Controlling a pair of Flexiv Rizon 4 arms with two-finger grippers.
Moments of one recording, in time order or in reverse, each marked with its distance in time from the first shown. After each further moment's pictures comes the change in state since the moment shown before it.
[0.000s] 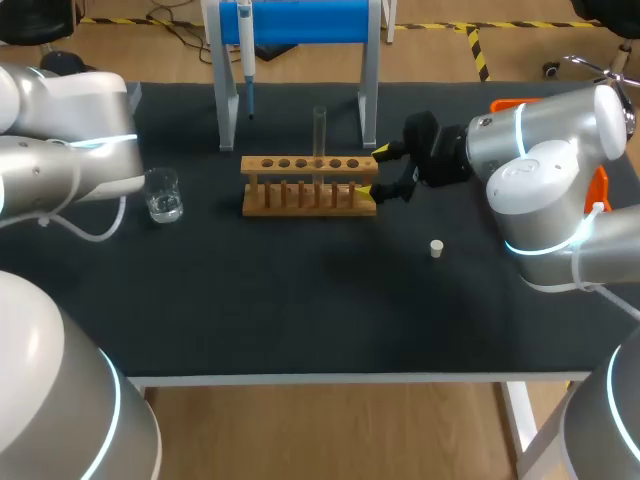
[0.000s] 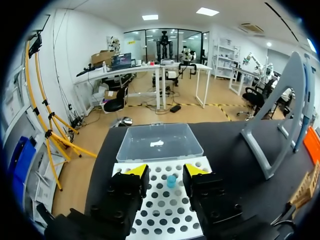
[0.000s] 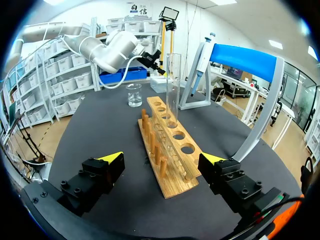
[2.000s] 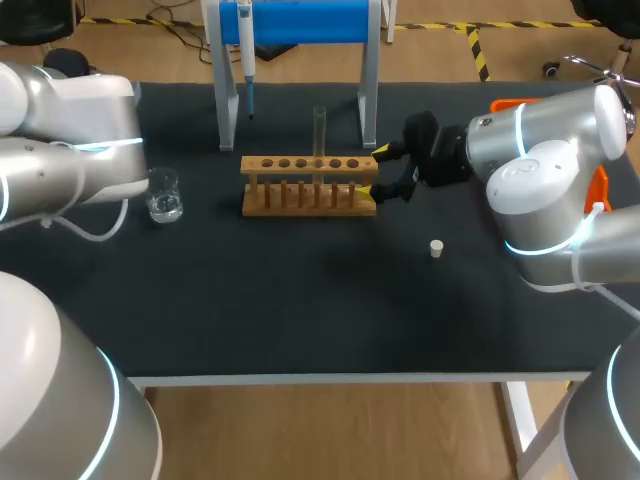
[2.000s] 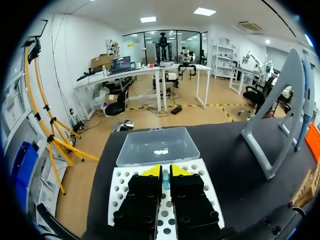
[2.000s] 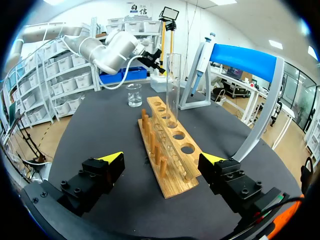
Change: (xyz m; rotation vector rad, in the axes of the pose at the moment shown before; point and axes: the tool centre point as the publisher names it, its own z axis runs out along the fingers) left arm 0.003 -0.009 -0.002 0.019 -0.021 0.038; right arm 0.000 0.000 0.000 0.000 0.000 0.000
